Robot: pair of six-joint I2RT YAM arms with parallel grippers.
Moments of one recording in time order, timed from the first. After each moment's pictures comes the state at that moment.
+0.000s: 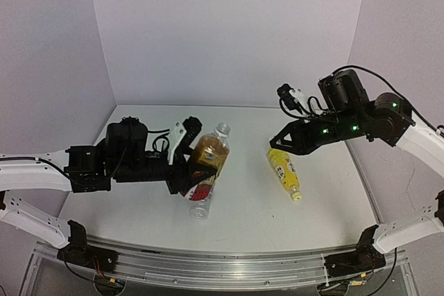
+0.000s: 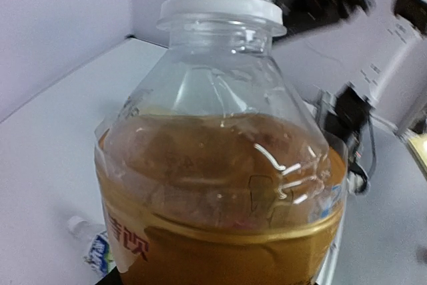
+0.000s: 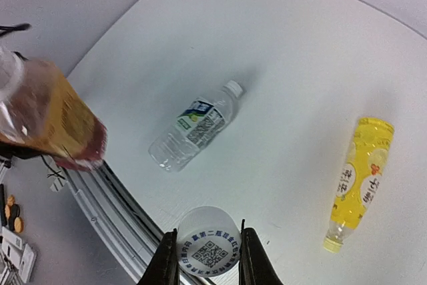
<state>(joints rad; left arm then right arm) -1.17 1.14 0.88 -0.02 0.00 -0.13 0.89 1.22 1.37 -0.86 -0.09 0.31</state>
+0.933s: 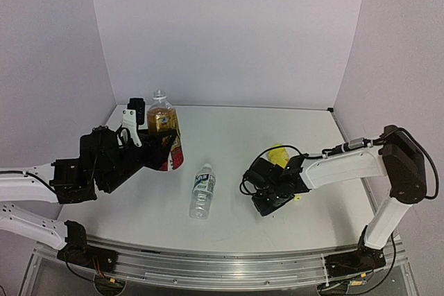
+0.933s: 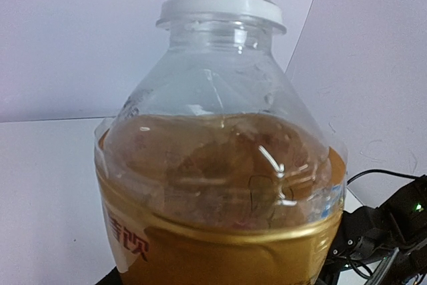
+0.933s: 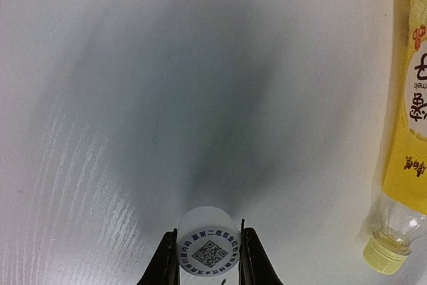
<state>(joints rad) -1.17 0.97 0.70 0.15 -0.60 -0.36 1.01 1.75 0.99 -0.55 0.25 0.44</state>
